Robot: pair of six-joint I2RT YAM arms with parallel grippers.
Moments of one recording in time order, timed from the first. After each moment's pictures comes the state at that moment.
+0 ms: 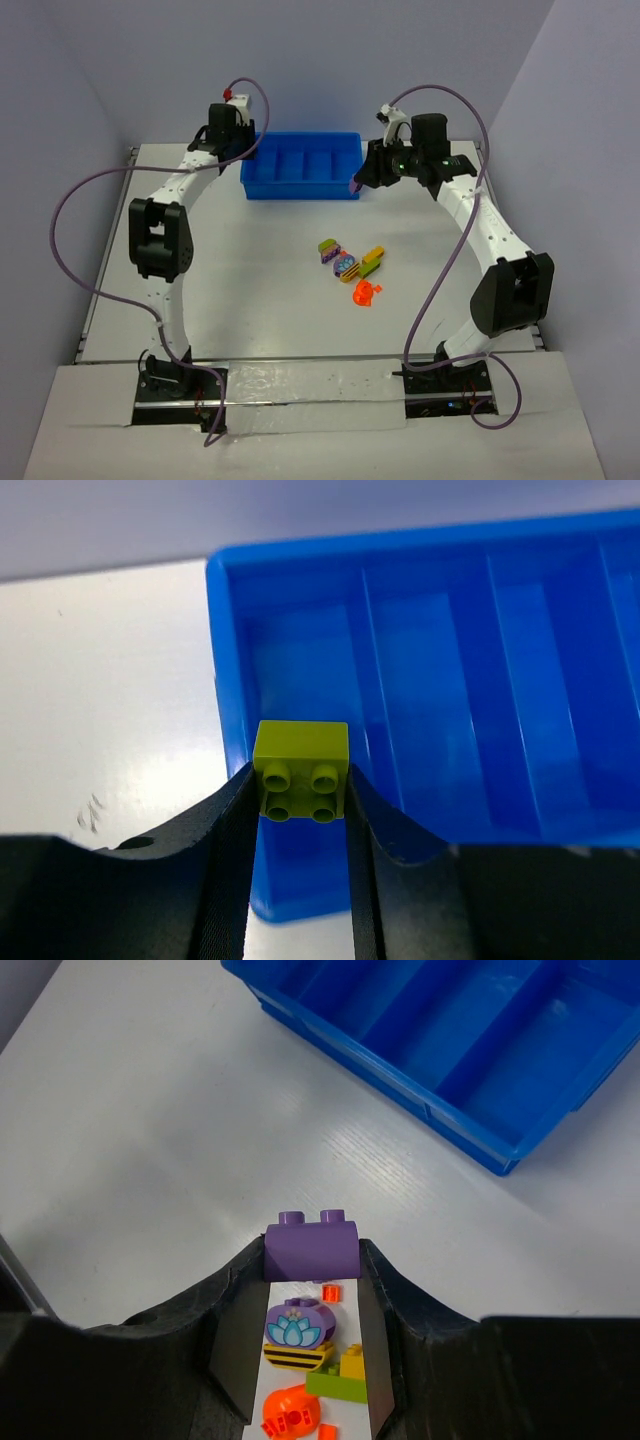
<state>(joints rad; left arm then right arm) -0.24 2.14 1.87 -0.30 0.03 -0.11 0.22 1.59 1.49 -0.50 -0.56 -0.01</state>
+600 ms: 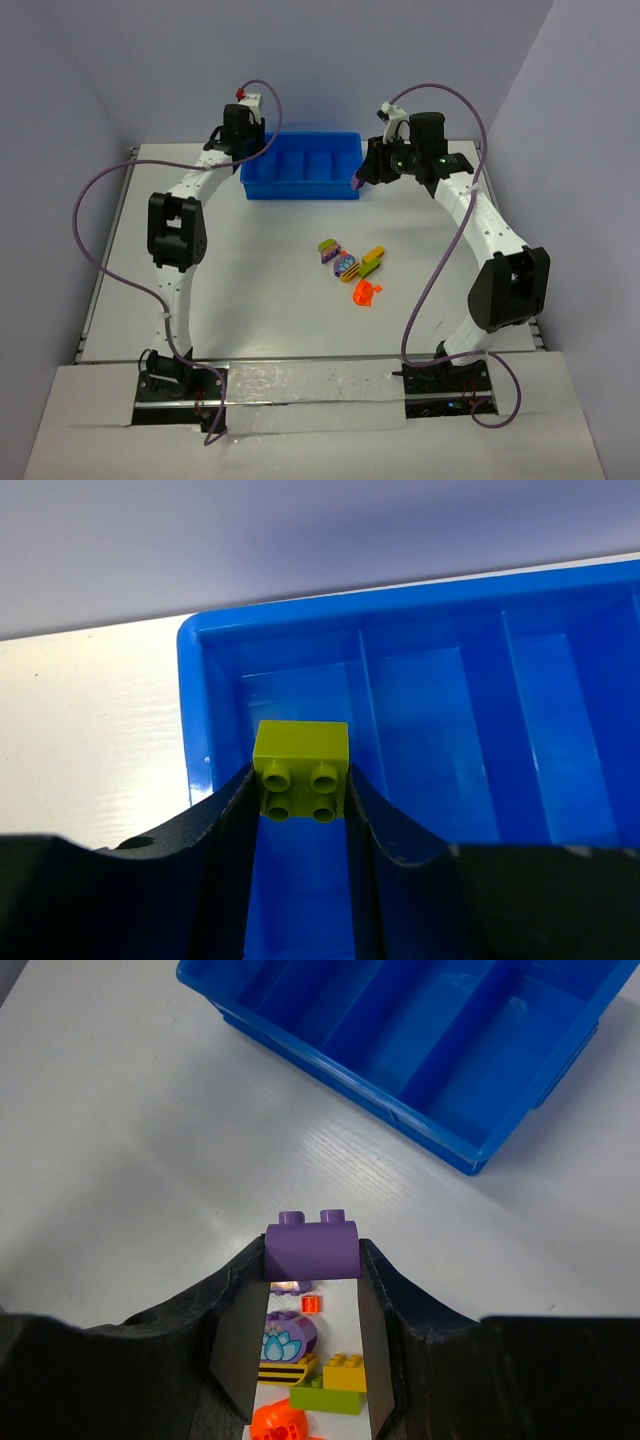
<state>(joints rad) -0.27 2.34 2.06 -0.22 -0.04 -0.09 0.22 1.62 1.51 -0.48 -0.49 0.01</state>
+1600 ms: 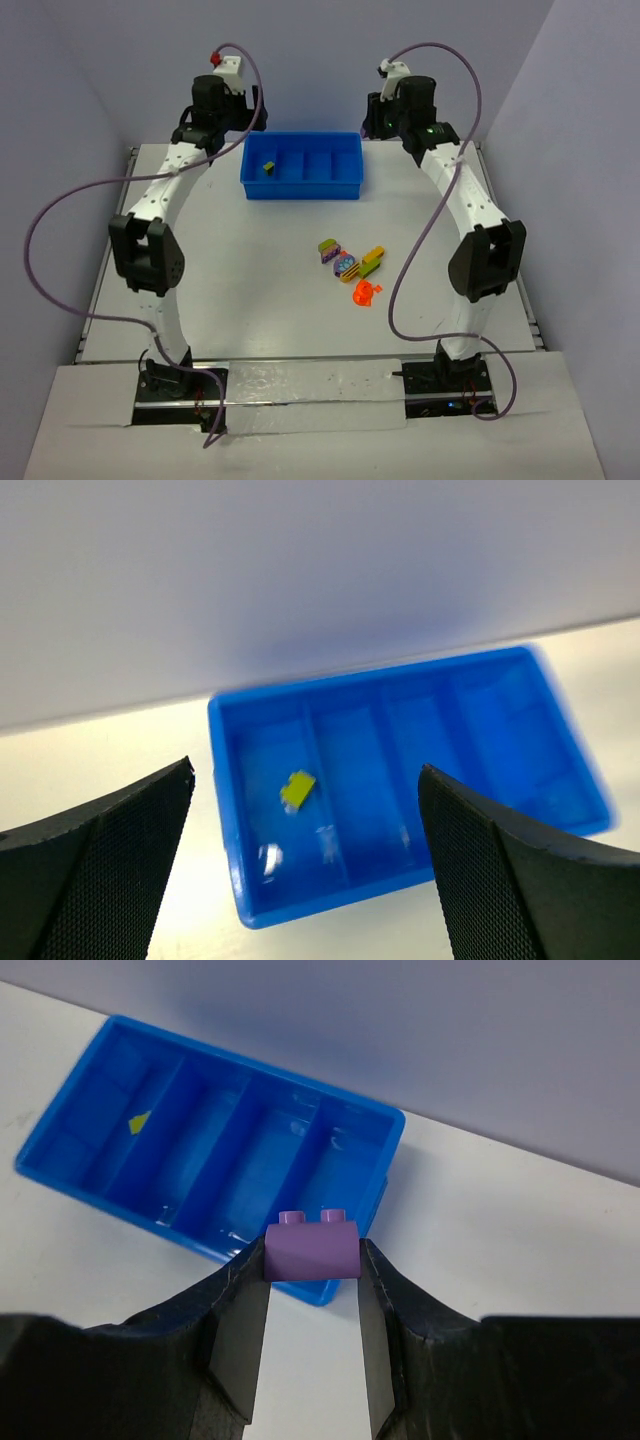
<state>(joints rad) -0.26 2.01 1.97 -0.26 0.04 -0.10 0.24 1.87 1.89 -0.41 -0.13 -0.01</state>
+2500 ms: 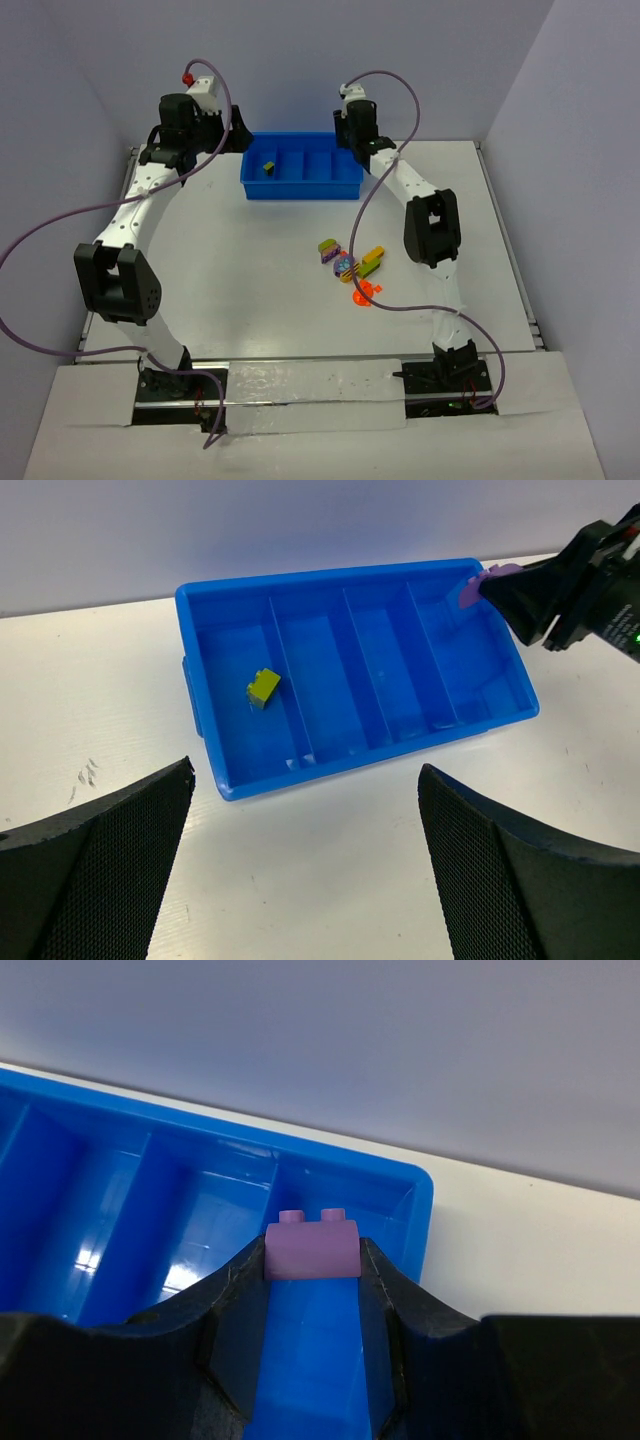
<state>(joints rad) -0.17 1.73 1.65 -0.30 0.24 -0.18 0.34 2.37 2.13 -0.15 0.15 0.02</state>
